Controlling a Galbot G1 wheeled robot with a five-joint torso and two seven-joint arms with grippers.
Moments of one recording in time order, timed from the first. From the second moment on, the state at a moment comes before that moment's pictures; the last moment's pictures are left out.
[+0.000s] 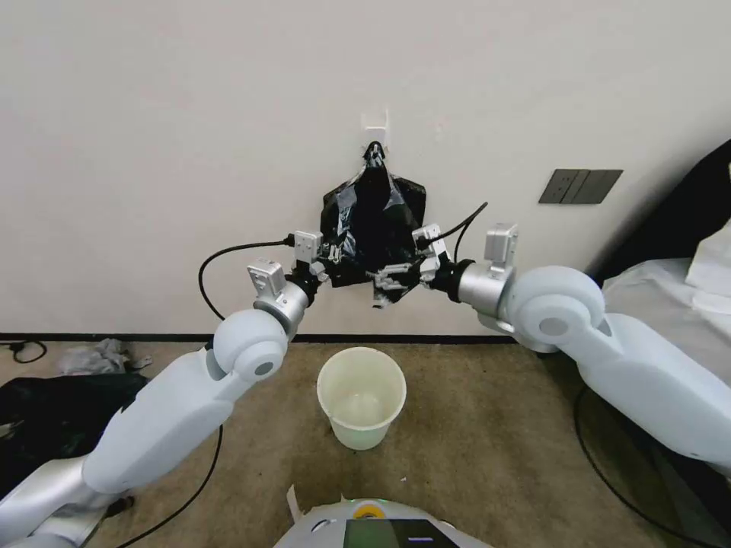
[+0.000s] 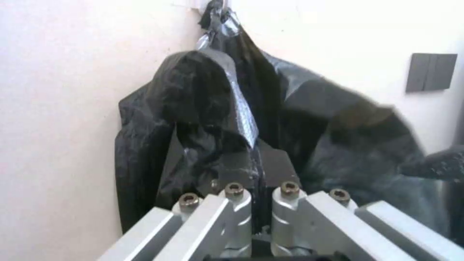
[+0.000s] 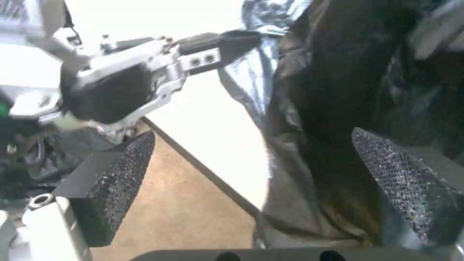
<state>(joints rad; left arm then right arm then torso) 0.56 -0.83 0.07 -2.23 -0.97 0.35 -0.52 -0.32 0.60 -0.11 2.25 1.38 -0.58 0.21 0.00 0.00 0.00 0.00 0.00</state>
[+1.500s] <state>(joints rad) 0.64 -0.79 0.01 -2.31 -0.98 0.34 -0.50 -0.15 0.69 -0.39 2.02 0.92 -0.71 0.43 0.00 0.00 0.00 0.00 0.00</state>
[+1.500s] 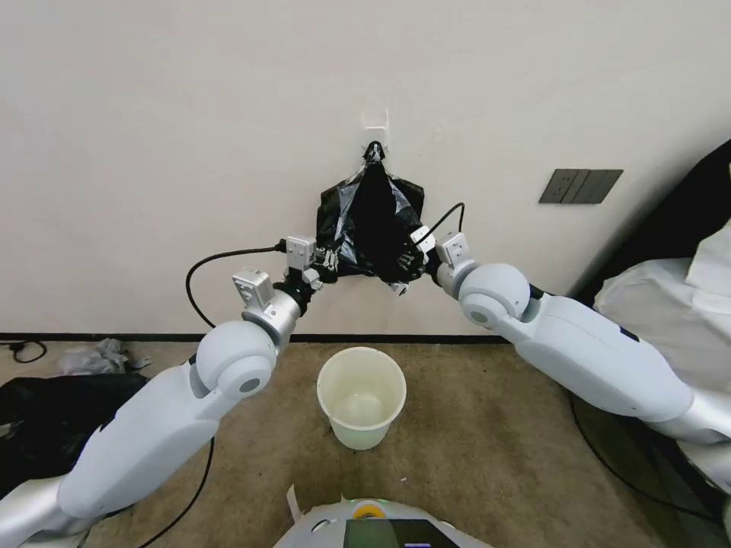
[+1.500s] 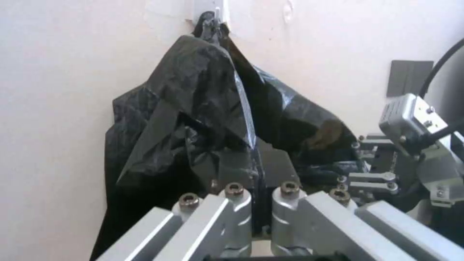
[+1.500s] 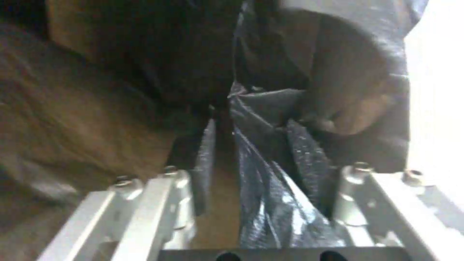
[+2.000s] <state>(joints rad) 0.64 -0.79 0.00 -2.31 -0.98 0.34 -0.50 -0.17 0.66 -0.37 2.01 0.88 -0.71 0.41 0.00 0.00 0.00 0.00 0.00</state>
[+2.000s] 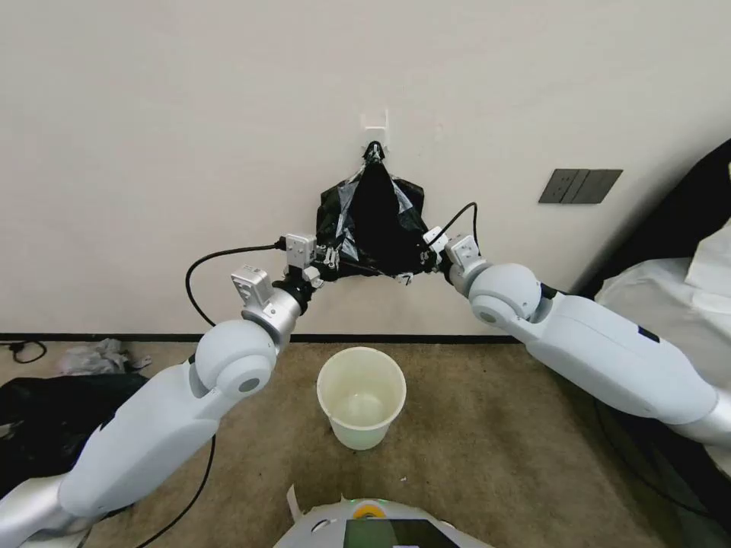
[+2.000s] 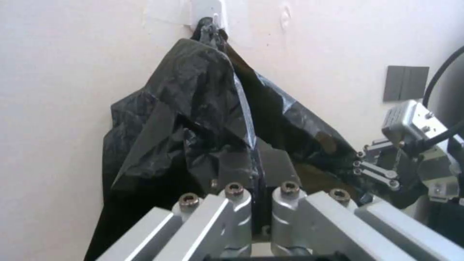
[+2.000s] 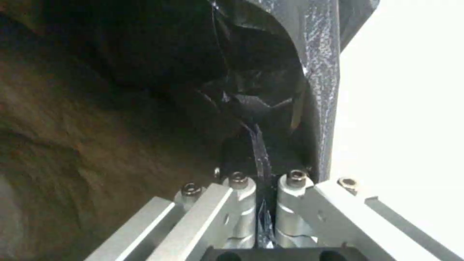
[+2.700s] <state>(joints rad) 0.89 -0.78 -0.12 -2.41 -0.92 0.32 -0.47 -0.73 0.66 0.12 2.31 1.29 -0.37 0.37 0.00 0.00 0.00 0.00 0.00</state>
